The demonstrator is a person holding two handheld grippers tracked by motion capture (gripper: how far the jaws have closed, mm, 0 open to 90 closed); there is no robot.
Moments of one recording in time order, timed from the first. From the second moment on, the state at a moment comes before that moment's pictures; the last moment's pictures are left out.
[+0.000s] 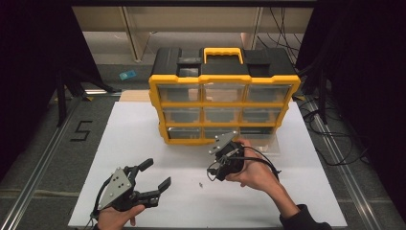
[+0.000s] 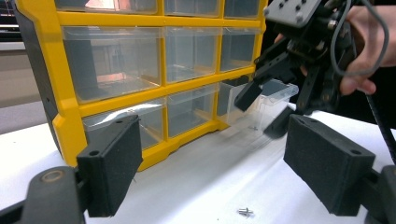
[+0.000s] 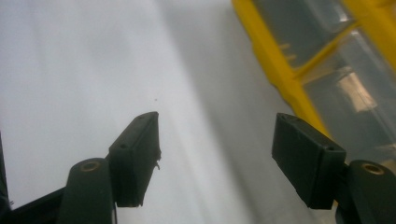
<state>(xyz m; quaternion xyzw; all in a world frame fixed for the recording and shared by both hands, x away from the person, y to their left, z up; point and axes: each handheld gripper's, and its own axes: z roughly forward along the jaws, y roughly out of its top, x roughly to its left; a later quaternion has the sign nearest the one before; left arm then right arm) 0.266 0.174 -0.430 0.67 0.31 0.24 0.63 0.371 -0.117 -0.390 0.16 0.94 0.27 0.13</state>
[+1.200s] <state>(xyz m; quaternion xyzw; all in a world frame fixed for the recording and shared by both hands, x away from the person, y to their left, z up) 0.266 0.174 -0.429 0.67 0.31 0.24 0.63 0.373 -0.063 -0.460 0.13 0.98 0.16 0.05</state>
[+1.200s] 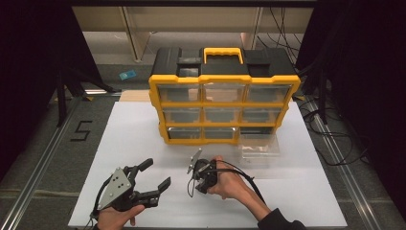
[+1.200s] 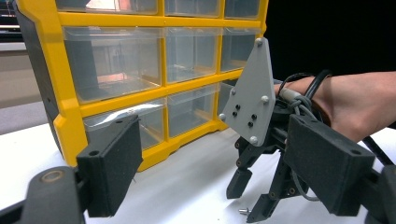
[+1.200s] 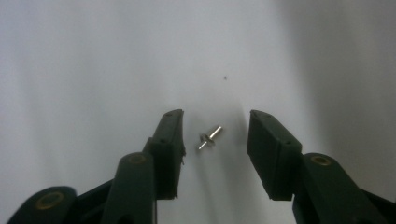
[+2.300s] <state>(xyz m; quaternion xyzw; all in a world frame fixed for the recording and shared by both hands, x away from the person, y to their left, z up) 0.266 0.174 -0.429 0.67 0.31 0.24 0.63 0.377 -0.083 -0.426 0.15 0.96 0.22 0.06</state>
